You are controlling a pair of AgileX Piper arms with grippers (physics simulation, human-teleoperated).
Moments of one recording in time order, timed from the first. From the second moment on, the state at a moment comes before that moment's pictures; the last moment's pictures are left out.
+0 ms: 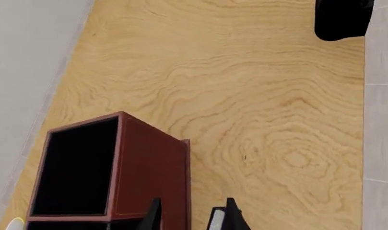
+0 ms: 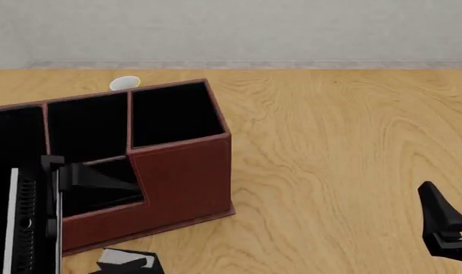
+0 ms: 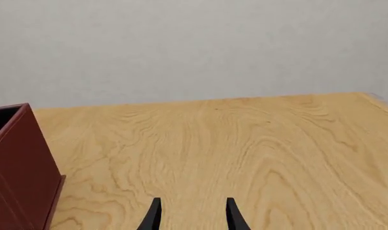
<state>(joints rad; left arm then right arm) -1.00 0.66 -0.66 0.68 0.55 -0.01 0.11 0.00 -0.05 0.05</state>
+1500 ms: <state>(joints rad) -0.98 0.68 -0.45 0.59 0.55 -0.02 0.15 0.00 -0.08 0.06</state>
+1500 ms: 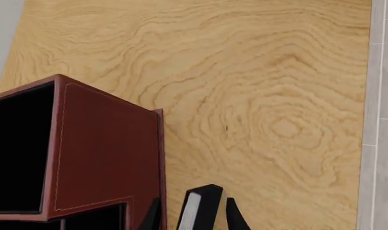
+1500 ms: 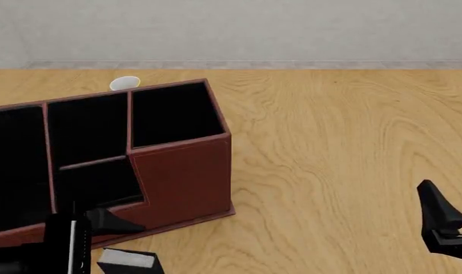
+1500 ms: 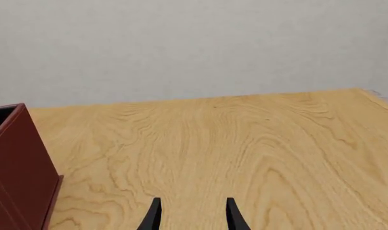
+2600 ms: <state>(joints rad) -0.91 0.75 -0.32 0.44 0.55 -0.02 0.14 0.00 -0.08 0.05</state>
